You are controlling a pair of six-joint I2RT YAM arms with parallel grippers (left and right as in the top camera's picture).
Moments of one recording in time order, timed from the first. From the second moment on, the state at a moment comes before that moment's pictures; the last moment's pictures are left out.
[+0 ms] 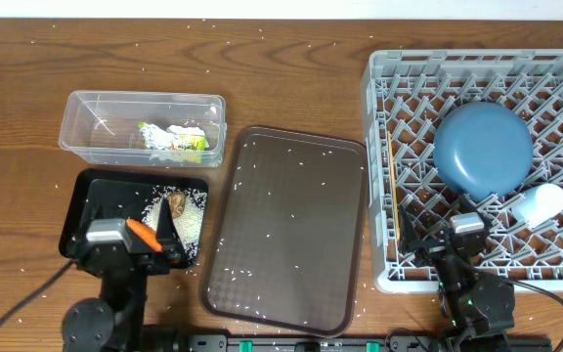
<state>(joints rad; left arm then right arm) 0.02 0.07 0.46 -0.47 0.00 -0.07 0.17 0.01 0.01 -0.07 -0.03 -0.01</state>
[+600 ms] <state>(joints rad) 0.03 0.01 0.02 -0.09 0.04 -0.07 0.17 0.01 0.01 -0.07 -0.03 -0.01</state>
